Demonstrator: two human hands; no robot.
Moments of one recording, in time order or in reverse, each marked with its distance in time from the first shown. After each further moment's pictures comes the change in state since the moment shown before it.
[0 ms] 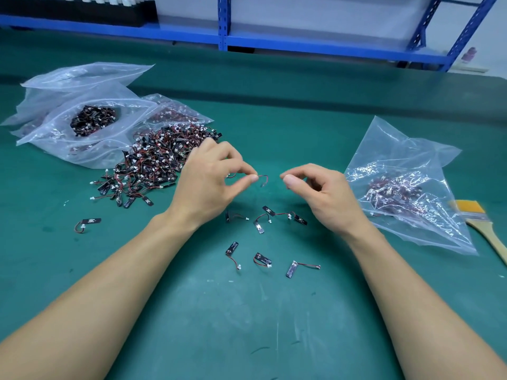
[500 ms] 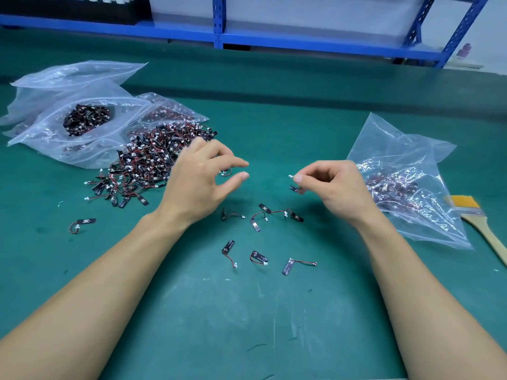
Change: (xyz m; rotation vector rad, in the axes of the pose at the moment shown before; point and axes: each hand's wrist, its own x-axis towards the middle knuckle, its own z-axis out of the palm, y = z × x) left_hand -0.003 -0.008 -0.003 0.037 -0.026 0.024; right_hand 0.003 0.001 -0.022 0.104 0.010 0.154
